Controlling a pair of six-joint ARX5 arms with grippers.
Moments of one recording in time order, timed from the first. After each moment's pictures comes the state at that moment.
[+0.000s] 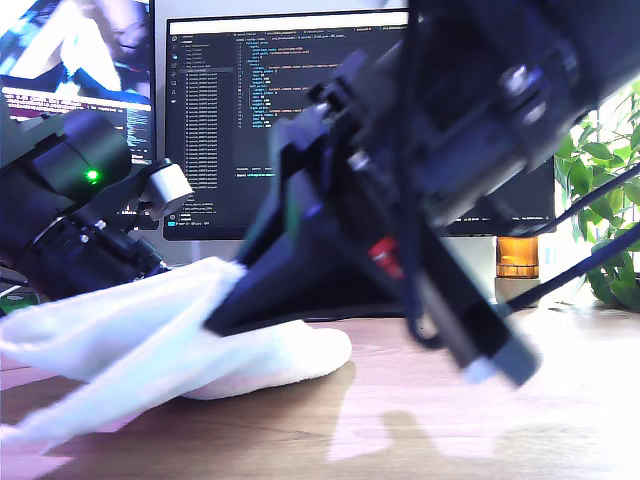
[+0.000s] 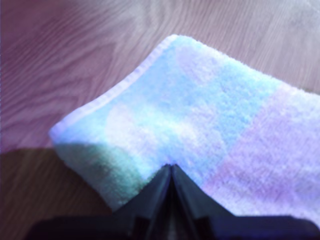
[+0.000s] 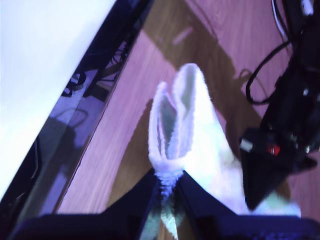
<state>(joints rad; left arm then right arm) -0.42 1.72 0.71 0.09 0.55 0.37 1.07 1.31 0.55 0.12 -0.15 -0.93</state>
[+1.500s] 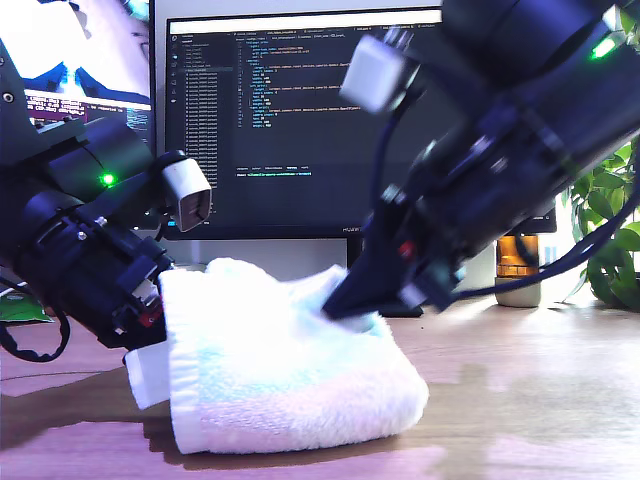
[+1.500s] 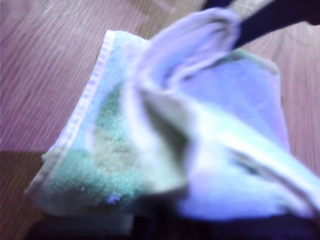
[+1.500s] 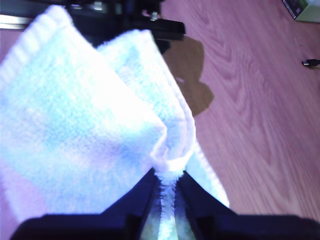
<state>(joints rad) -0.52 1.71 0.69 0.01 0.69 0.41 0.73 1.53 0.63 0.23 -0.20 -0.63</state>
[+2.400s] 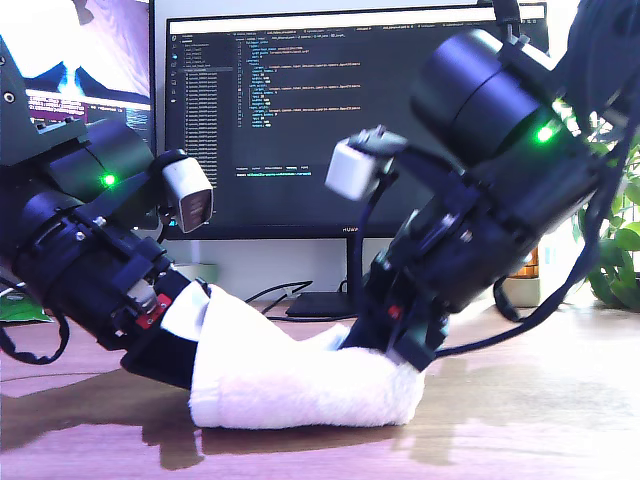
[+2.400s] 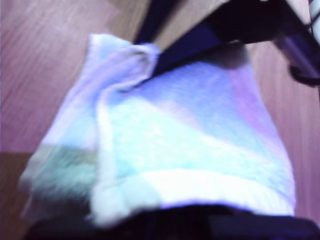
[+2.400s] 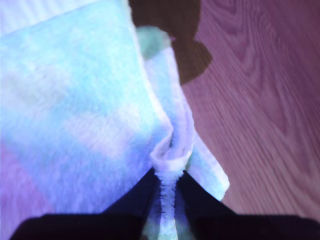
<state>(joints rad) -0.53 1.70 0.68 -0.02 0.72 0.42 0.68 1.67 0.67 0.25 -0.21 -0.63</state>
